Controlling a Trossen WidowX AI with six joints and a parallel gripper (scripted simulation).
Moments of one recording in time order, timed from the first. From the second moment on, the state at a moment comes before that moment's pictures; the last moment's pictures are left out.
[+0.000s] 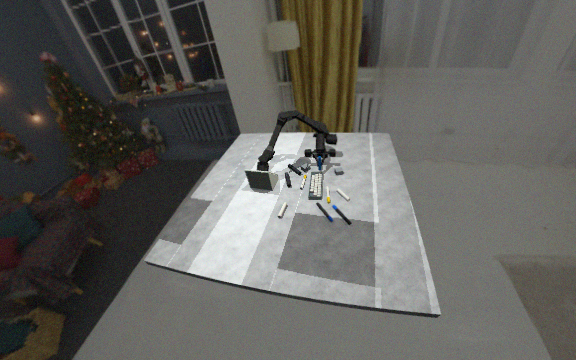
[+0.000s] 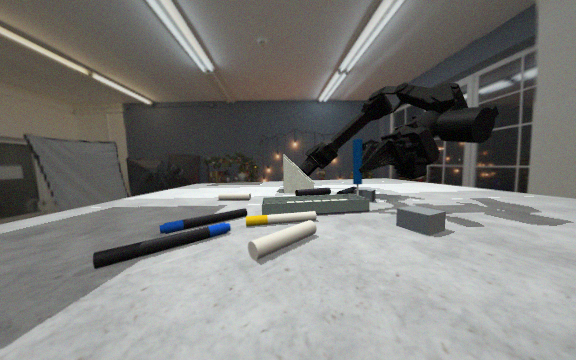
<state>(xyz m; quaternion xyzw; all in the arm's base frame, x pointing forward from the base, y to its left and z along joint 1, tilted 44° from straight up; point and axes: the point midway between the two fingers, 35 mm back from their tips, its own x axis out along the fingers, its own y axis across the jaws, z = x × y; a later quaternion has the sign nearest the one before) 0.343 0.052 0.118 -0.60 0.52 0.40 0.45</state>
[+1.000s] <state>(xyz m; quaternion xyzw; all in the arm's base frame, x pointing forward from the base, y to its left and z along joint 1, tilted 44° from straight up) 0.344 0.055 0.119 -0.60 0.52 0.40 0.45</state>
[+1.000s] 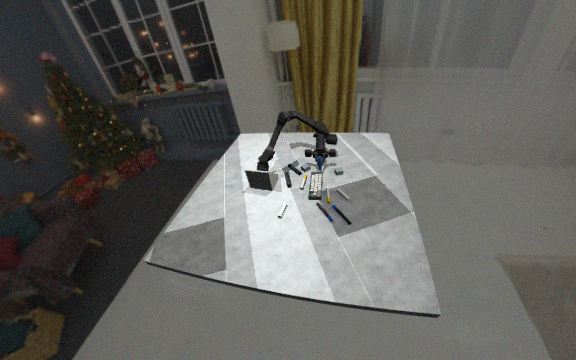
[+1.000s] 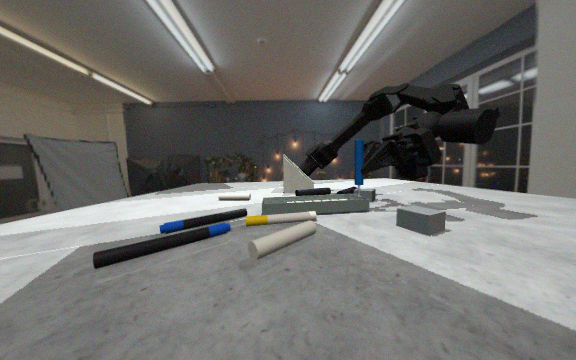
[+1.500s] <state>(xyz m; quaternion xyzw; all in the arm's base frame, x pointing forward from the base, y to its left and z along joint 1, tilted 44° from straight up) 0.343 0.060 0.114 -0.60 0.52 0.40 0.45</state>
